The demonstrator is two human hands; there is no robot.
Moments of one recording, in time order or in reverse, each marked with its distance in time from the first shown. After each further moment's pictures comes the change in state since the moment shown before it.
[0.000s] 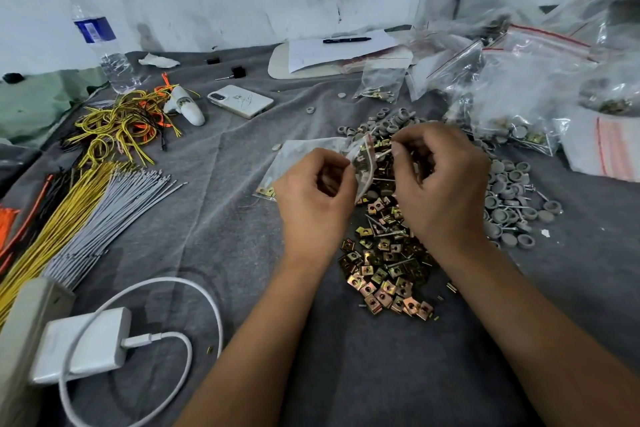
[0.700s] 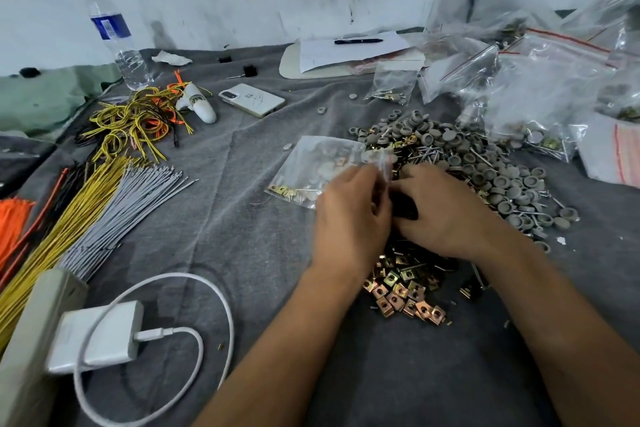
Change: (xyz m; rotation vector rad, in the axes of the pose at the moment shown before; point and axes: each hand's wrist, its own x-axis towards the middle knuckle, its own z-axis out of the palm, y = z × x) left_hand -0.016 0.017 0.008 0.313 -0.236 0.125; right_hand 0.005 0.021 -0.005 -0.278 -0.948 0.018
